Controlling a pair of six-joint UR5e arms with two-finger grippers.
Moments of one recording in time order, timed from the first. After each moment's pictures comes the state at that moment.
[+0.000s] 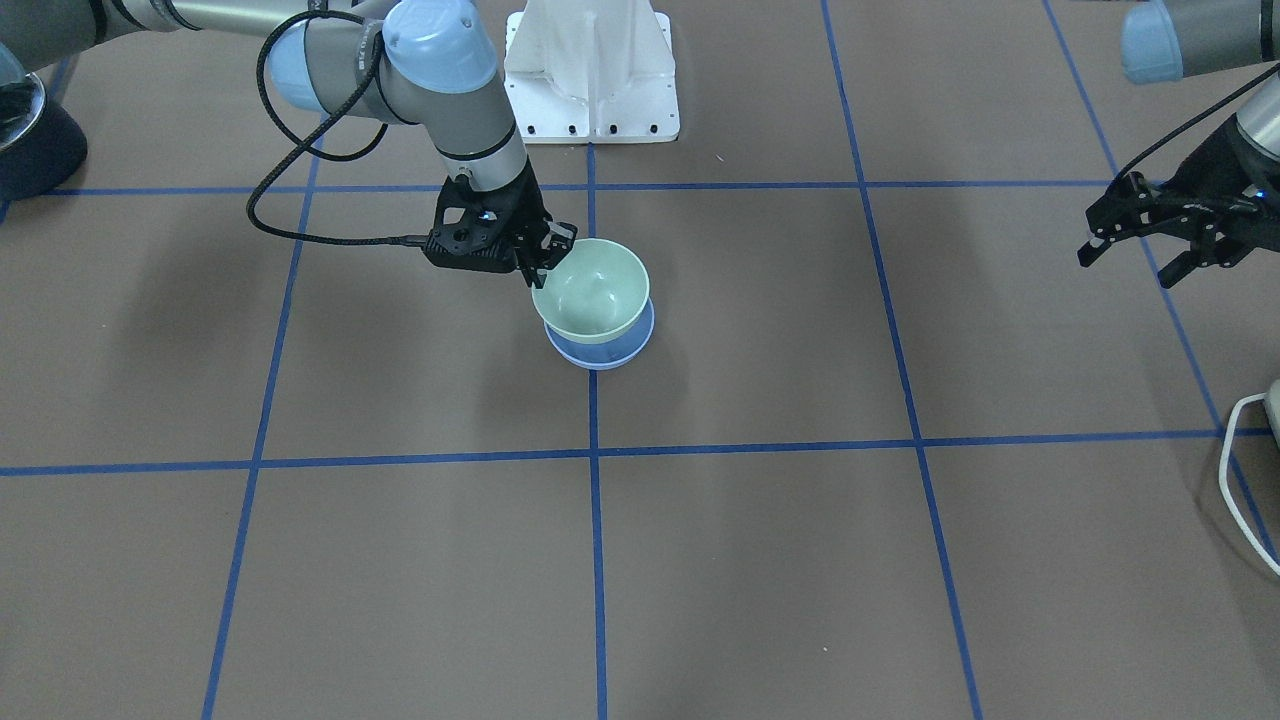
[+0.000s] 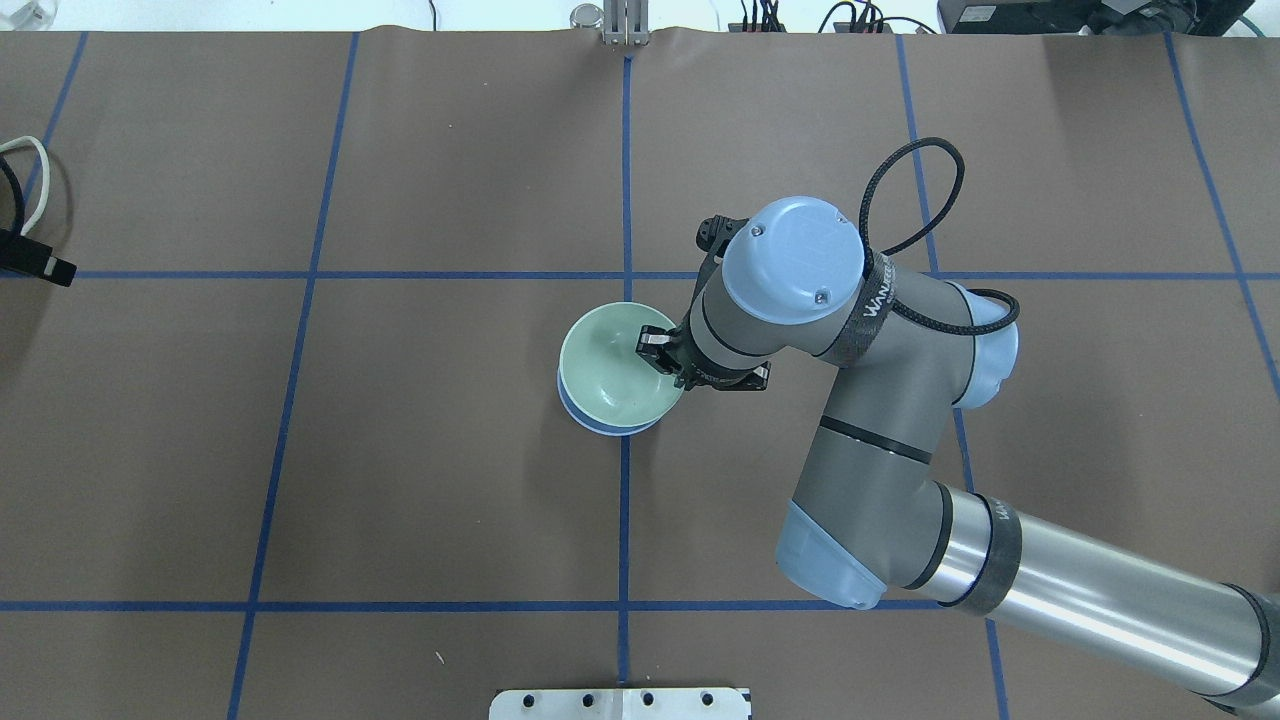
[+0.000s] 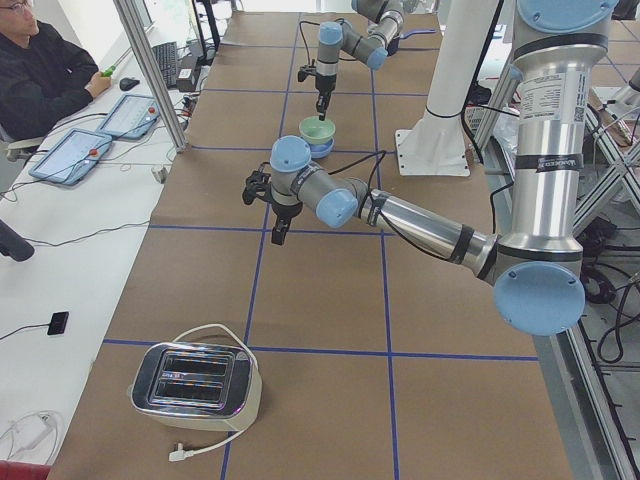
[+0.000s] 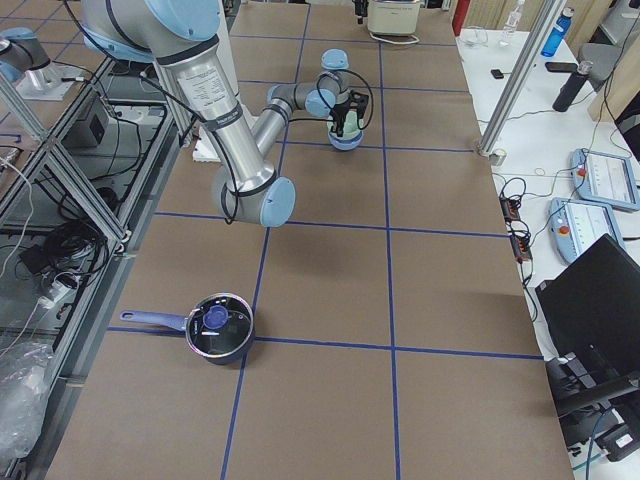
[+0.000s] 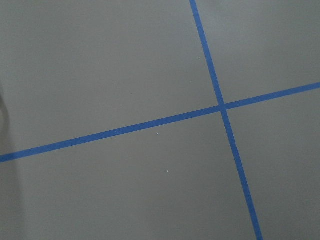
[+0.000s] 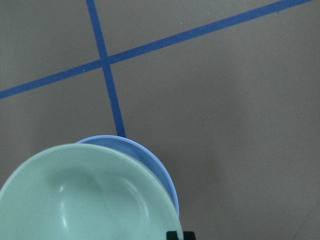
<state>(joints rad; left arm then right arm) -1.21 -1.56 -1.93 -1.86 -2.34 -0.46 0.52 -0.93 1.75 -1.50 1.88 1.50</state>
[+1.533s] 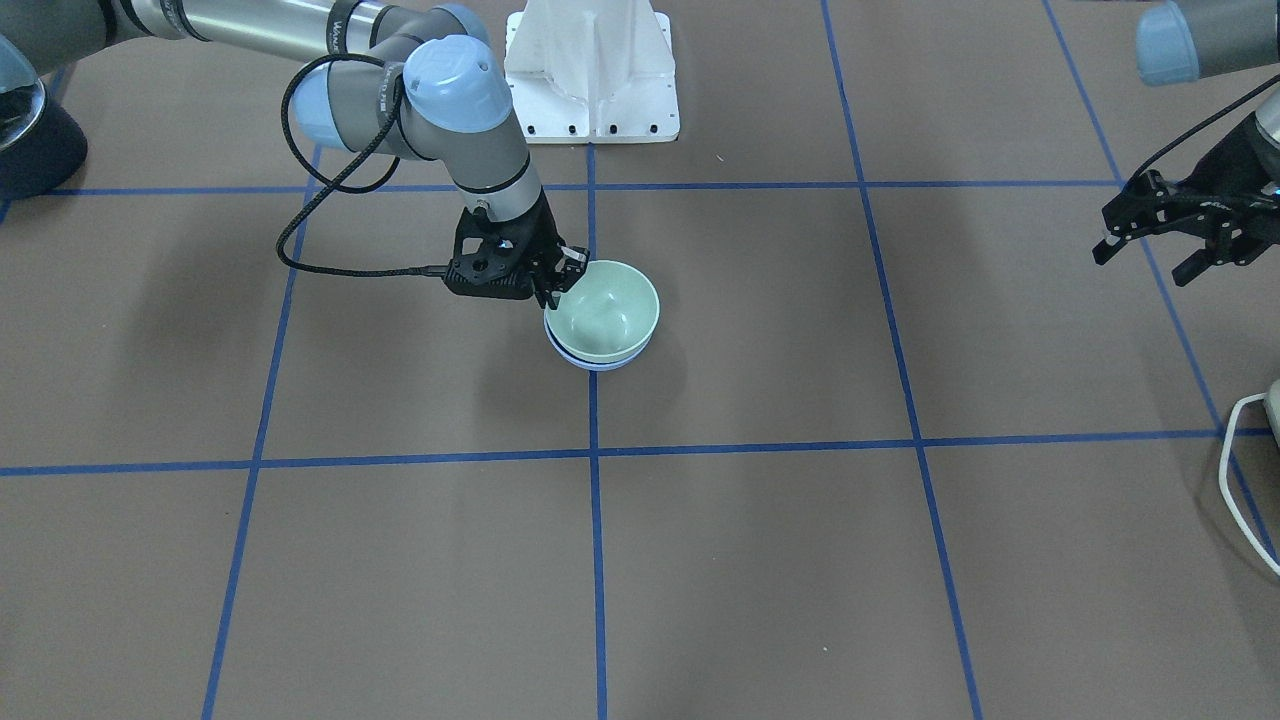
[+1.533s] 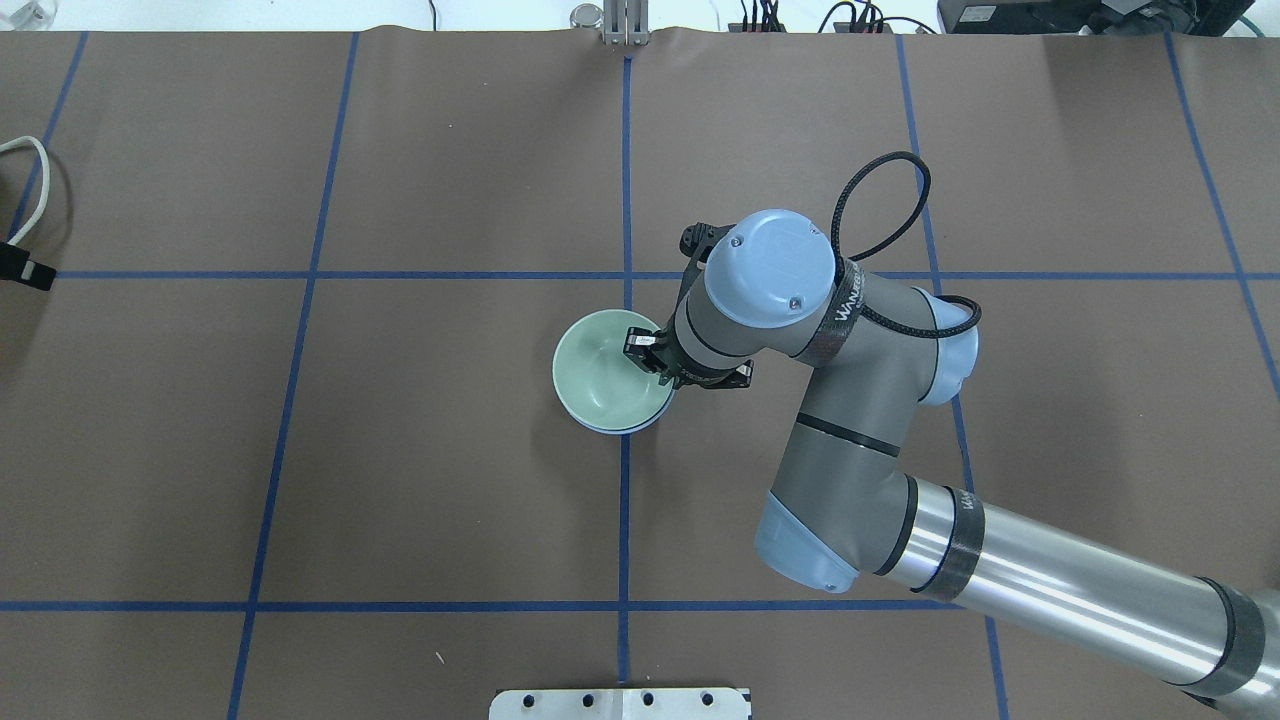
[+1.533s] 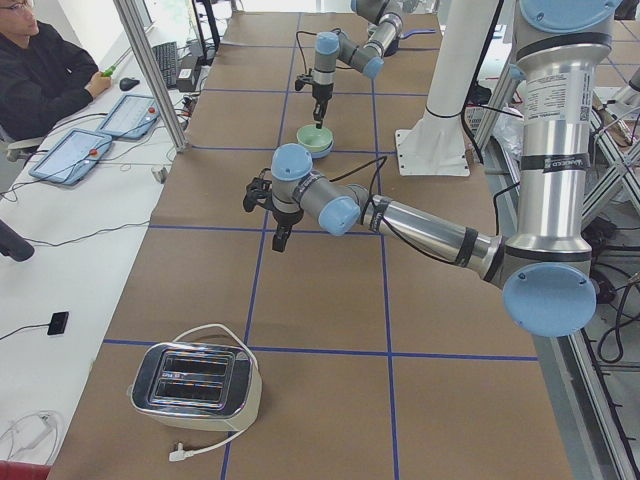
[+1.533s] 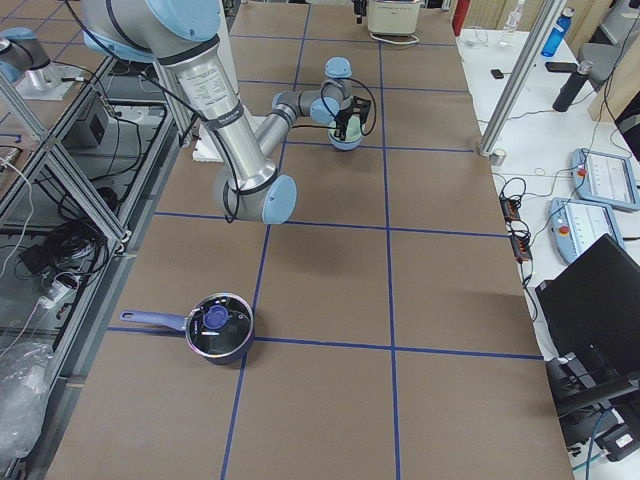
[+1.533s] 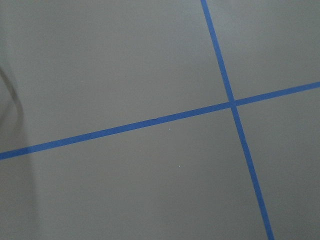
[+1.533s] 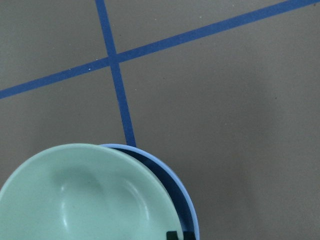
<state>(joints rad) -1.22 -1.54 -1.91 -1.89 -2.35 -0.45 0.51 -0.92 1.66 -1.40 1.87 1.49</state>
